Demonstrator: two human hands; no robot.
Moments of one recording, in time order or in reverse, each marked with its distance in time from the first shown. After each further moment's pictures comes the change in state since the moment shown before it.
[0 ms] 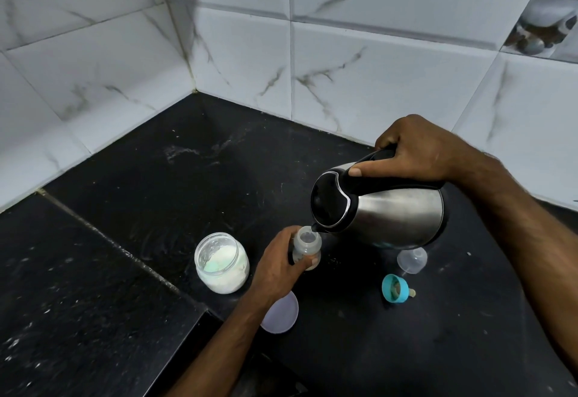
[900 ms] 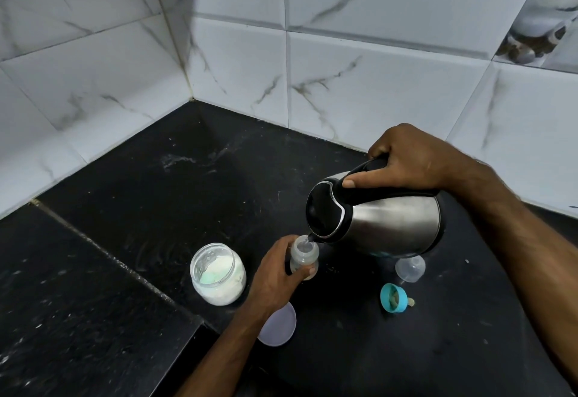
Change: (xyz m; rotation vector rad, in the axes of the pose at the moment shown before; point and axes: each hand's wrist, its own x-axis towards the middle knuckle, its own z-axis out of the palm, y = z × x) left_hand 0.000 0.000 0.000 -0.025 -0.002 -0.001; right_hand 0.003 -0.003 -0.001 -0.016 -0.030 0.017
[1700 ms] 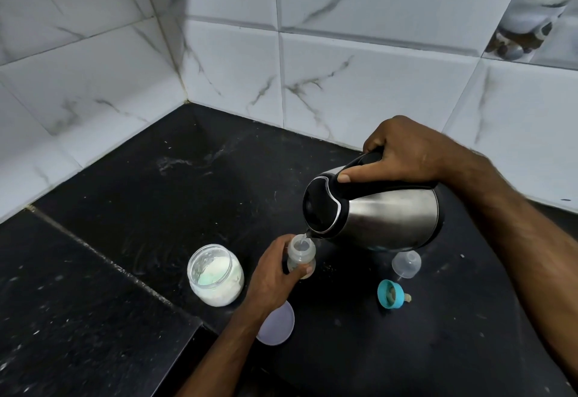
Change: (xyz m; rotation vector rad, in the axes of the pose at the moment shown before) left_hand 0.001 0.000 0.000 0.007 -0.005 0.002; right_hand -0.004 -0.005 -0.009 -0.004 0.009 0.009
